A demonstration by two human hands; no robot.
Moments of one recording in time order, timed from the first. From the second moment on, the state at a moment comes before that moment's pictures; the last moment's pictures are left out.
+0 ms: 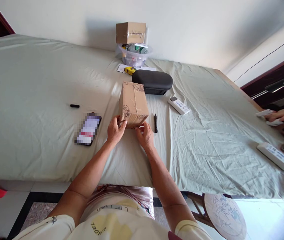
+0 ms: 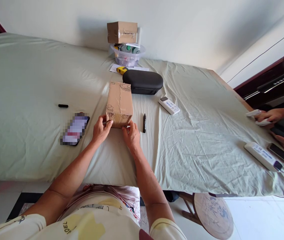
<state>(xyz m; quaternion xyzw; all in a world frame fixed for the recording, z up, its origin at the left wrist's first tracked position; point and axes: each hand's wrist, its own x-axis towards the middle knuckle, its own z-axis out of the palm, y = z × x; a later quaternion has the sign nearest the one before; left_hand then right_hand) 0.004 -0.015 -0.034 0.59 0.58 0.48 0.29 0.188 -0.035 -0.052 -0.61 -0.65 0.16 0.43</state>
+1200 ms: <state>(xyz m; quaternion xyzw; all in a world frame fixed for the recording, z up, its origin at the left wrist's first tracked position) 0.012 -0.012 -0.046 0.51 0.50 0.56 0.42 0.187 -0.039 -0.033 -0.53 -0.60 -0.03 0.60</state>
